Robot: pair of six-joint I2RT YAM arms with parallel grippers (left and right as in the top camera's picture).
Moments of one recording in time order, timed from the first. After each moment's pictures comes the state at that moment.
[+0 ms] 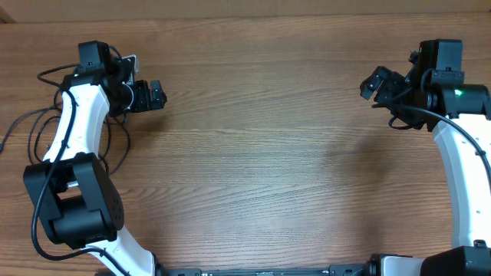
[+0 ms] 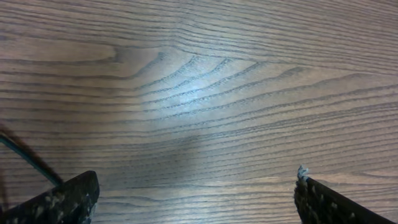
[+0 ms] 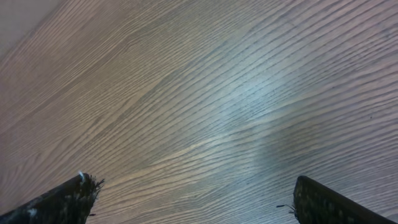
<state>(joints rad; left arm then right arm) 0.19 1.90 1.48 -0.79 0.29 0.03 -0.08 1.50 1.41 -0.97 -0.13 0.46</state>
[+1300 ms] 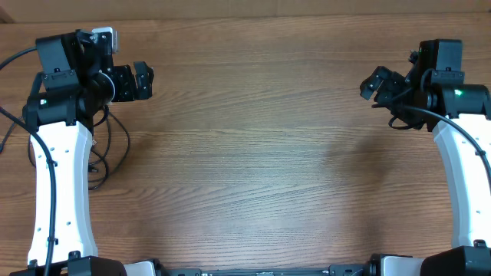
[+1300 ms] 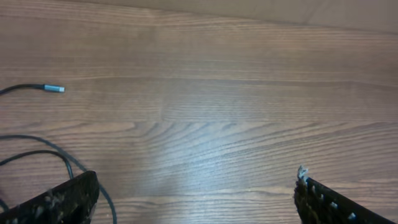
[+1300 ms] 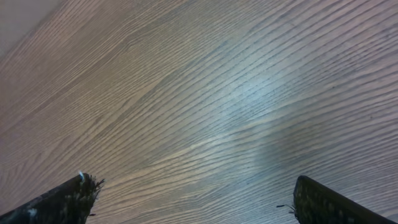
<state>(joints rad) 0.18 1.50 1.47 -0.79 0.29 0.03 -0.08 1.50 1.41 -0.97 -0.12 0.46</state>
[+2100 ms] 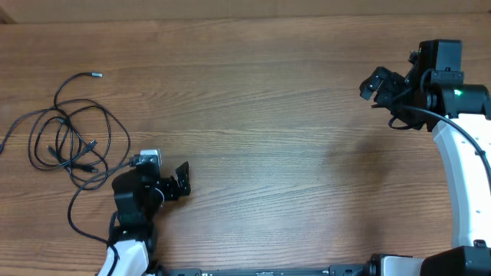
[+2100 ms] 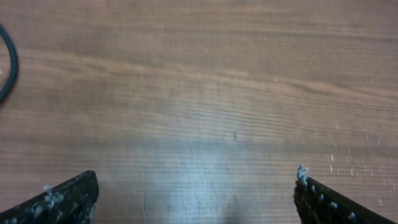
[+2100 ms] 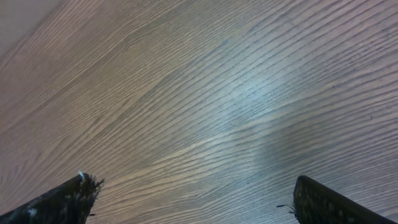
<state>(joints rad) 0.10 1.04 0.09 0.34 0.25 -0.10 -0.08 1.50 1.41 -0.97 -0.13 0.46</state>
